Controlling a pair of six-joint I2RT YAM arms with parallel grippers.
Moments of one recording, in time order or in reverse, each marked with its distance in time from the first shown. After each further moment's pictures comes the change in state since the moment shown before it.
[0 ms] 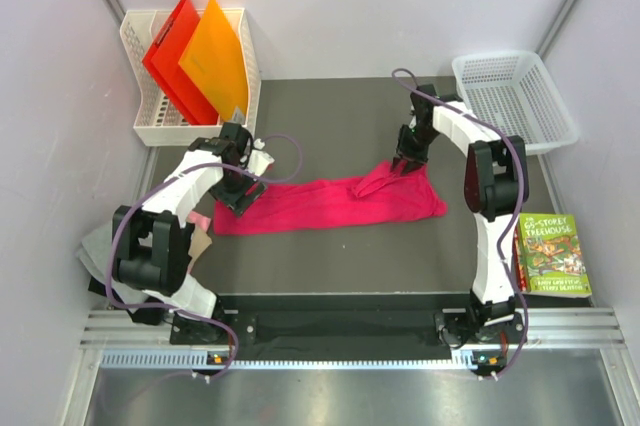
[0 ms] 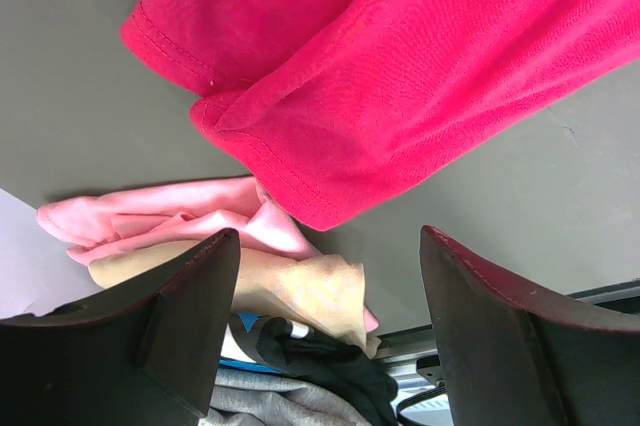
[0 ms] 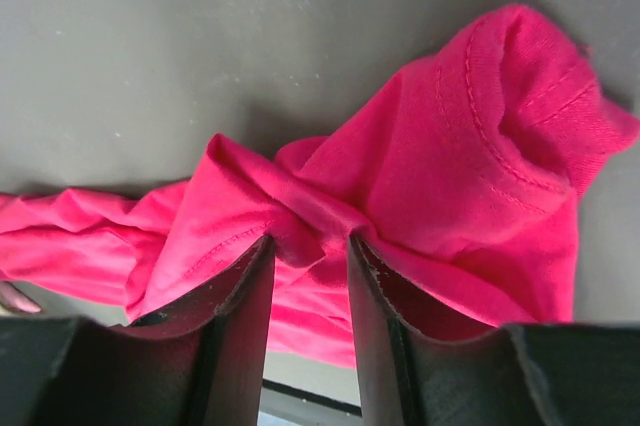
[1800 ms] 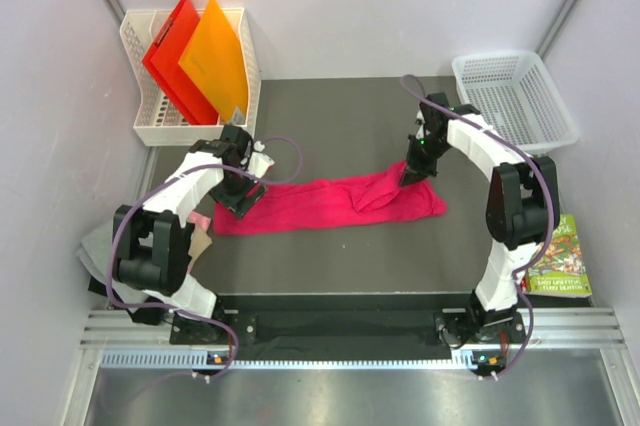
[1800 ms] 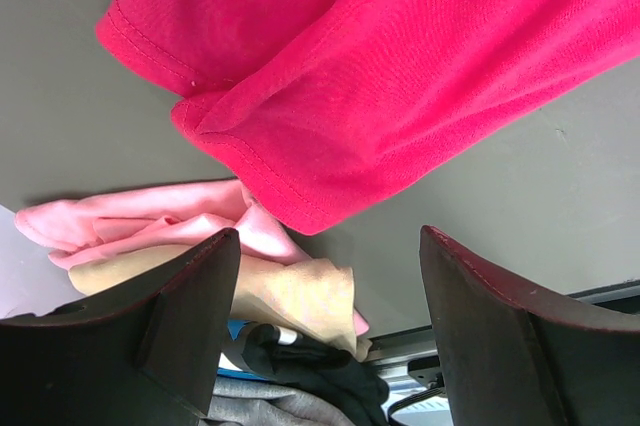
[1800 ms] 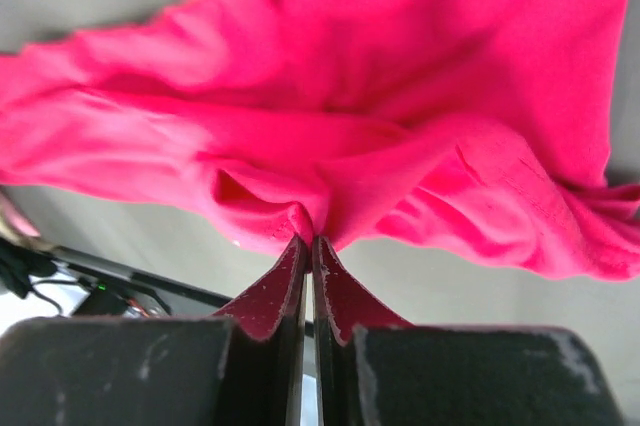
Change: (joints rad) left arm 0.000 0.000 -0.023 0.012 0.011 -0.014; right arm 0.025 -0.305 -0.257 -0.003 -0.056 -0.013
